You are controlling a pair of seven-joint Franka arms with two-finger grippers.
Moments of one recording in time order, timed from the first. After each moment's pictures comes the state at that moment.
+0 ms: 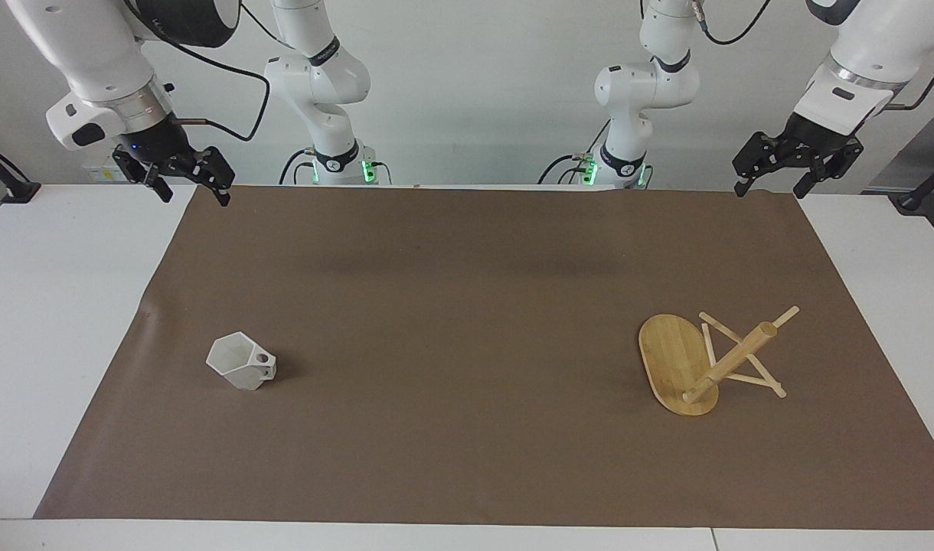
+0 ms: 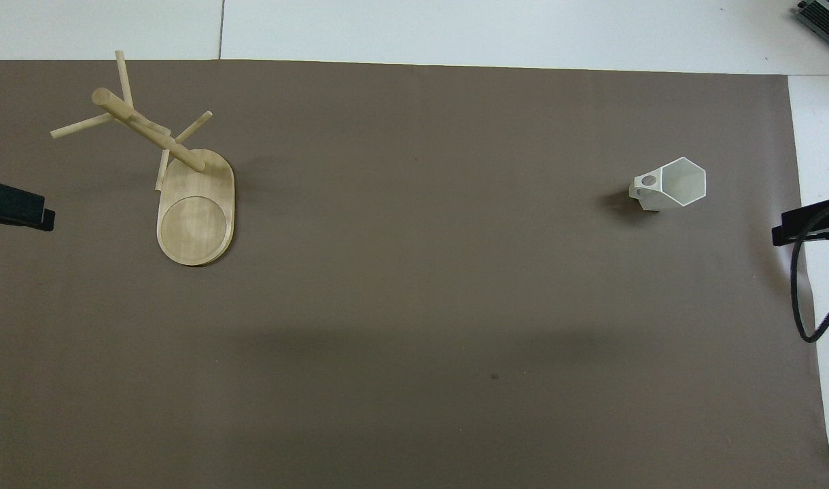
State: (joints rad) left arm 0.00 -0.01 -0.04 -1.47 -0.02 1.46 0.03; right arm -0.06 -0.02 -0.06 -1.58 -0.01 1.52 -0.03
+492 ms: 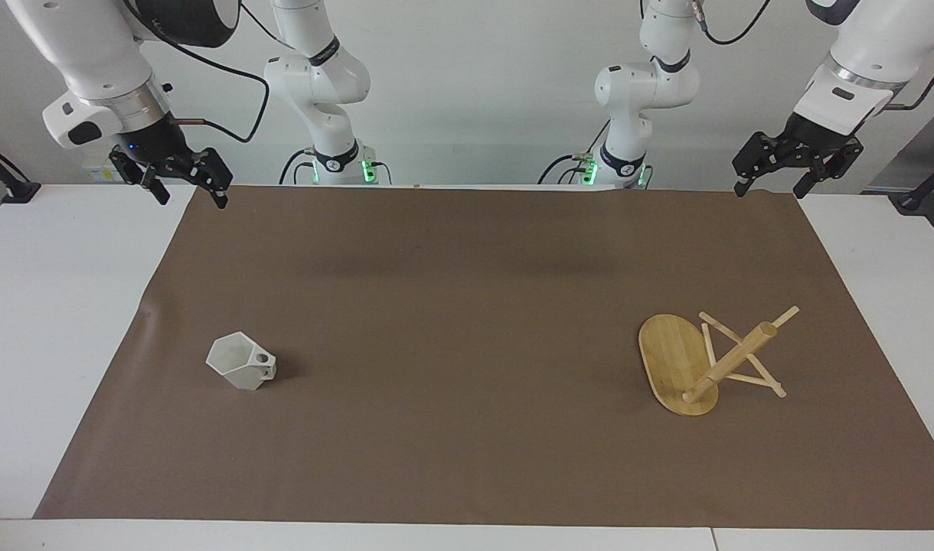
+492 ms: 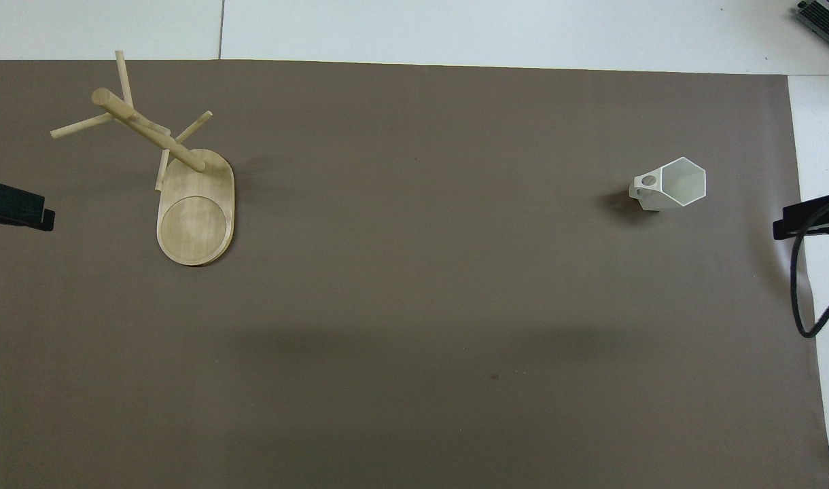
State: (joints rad) left arm 0.00 -0.01 -0.04 -1.47 -0.02 1.46 0.03; right arm -0.06 -0.02 -0.06 -1.58 -0.01 1.55 -0.03
